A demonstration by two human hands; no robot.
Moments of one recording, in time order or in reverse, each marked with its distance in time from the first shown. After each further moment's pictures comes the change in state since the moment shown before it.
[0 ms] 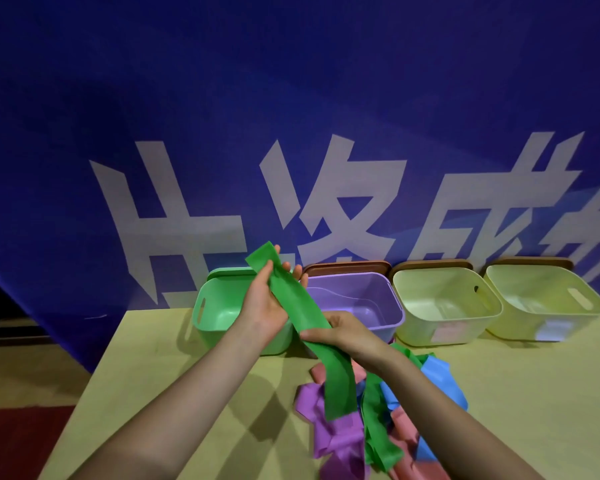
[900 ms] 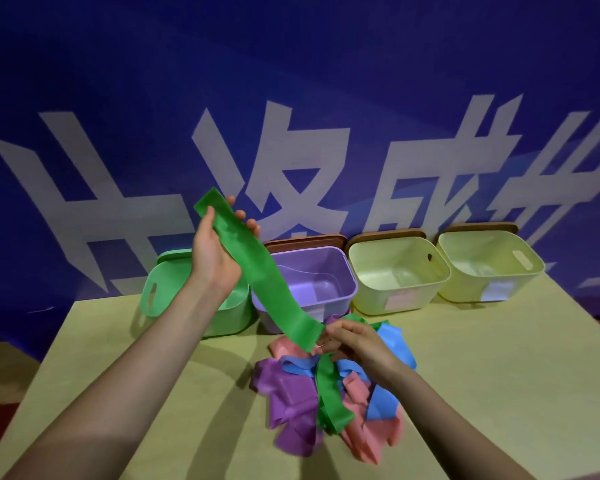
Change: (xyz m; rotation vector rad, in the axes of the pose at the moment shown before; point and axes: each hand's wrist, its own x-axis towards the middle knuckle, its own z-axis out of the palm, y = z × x) left_hand 0.009 -0.015 0.044 0.078 -0.122 0.214; right_hand -0.062 0.085 -0.077 0.192 0.233 0.102
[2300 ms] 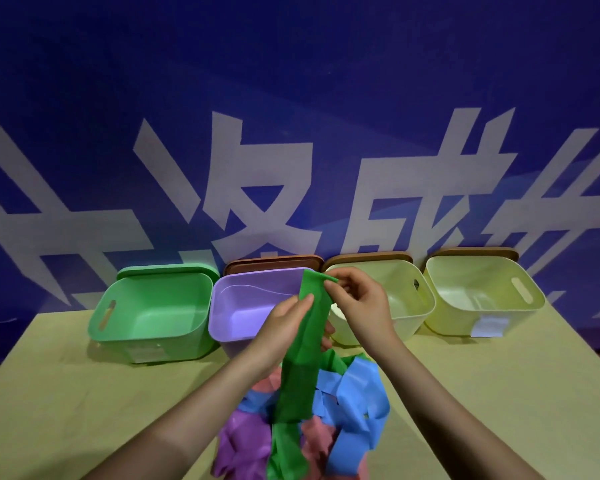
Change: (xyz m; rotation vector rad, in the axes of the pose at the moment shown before) left_hand -0.022 -0.162 0.043 0.768 -0.068 -0.300; right_hand 0.045 -0.086 -0.078 -0.135 0.302 -0.576
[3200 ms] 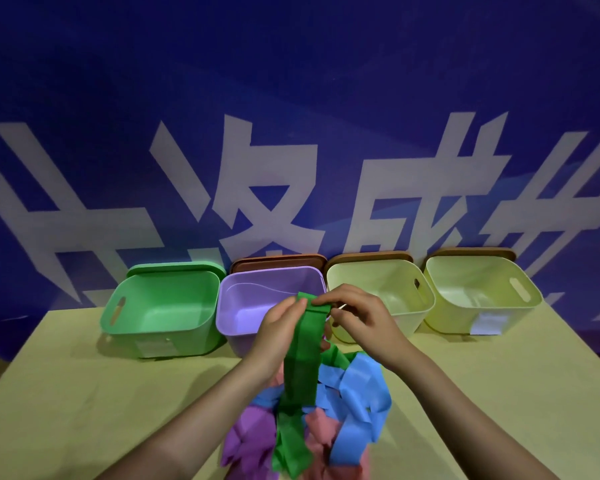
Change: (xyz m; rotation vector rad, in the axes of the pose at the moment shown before) left_hand -0.028 -0.009 -0.009 -0.078 0.070 0.141; right_hand -0.031 -0.008 -0.020 -0.225 -0.362 -0.199
